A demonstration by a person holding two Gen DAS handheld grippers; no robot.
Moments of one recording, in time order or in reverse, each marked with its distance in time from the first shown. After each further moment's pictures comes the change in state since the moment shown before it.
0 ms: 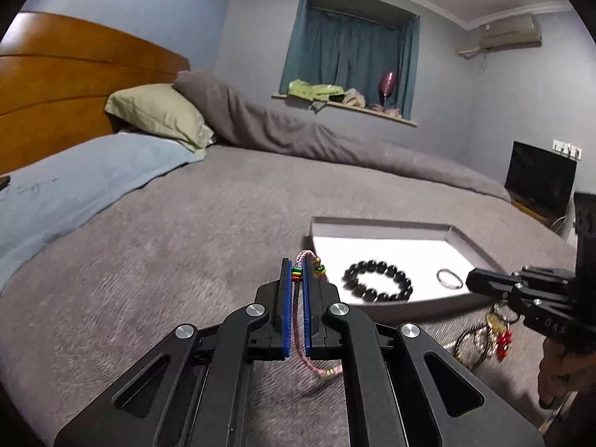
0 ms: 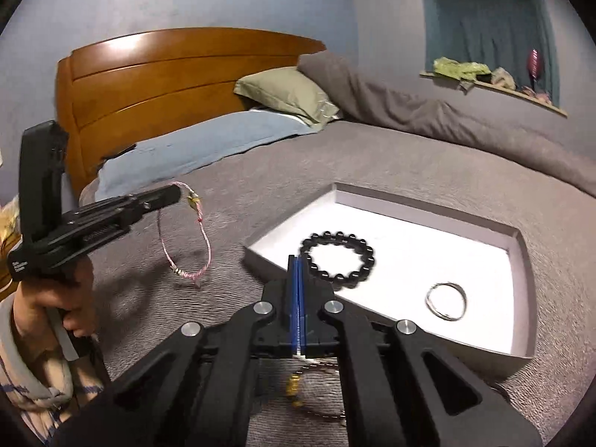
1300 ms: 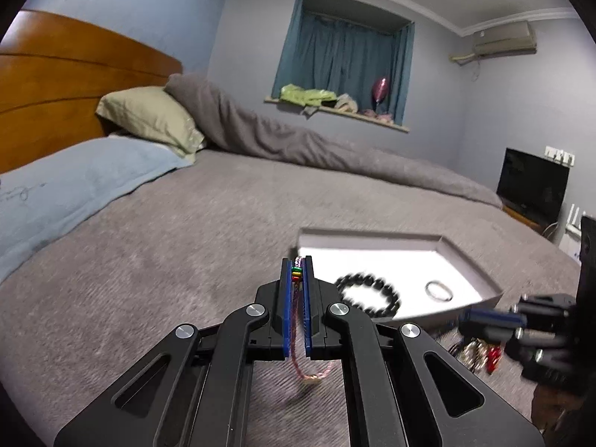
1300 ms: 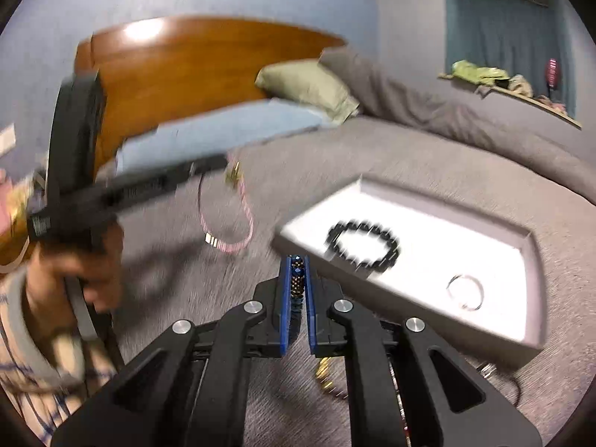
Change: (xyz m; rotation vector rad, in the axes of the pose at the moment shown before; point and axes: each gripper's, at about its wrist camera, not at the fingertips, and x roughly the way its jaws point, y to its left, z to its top) left arm 0.005 -0.008 0.013 -0.006 -0.029 -0.048; right arm -0.014 0.025 -0.006 -0.052 -0.004 0.043
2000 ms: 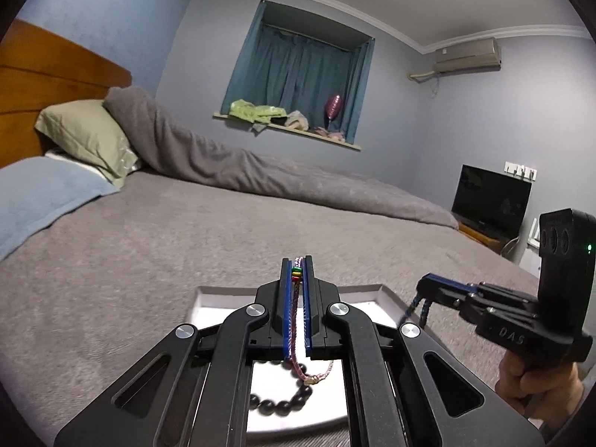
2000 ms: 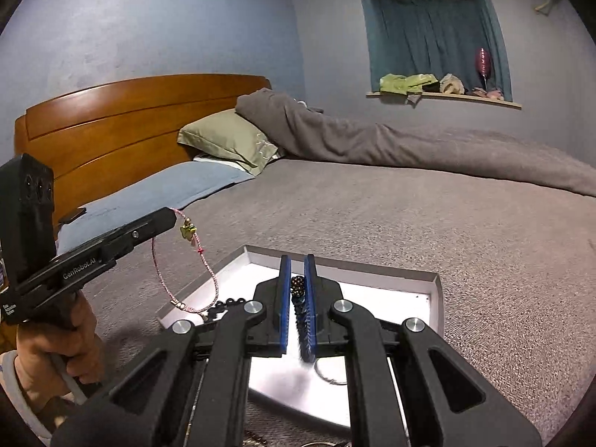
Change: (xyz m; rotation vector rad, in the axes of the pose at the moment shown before) left arm 0.071 -0.069 0.047 -0.005 -0.047 -0.197; right arm -0.014 -0.123 0.046 0.165 -0.128 -0.185
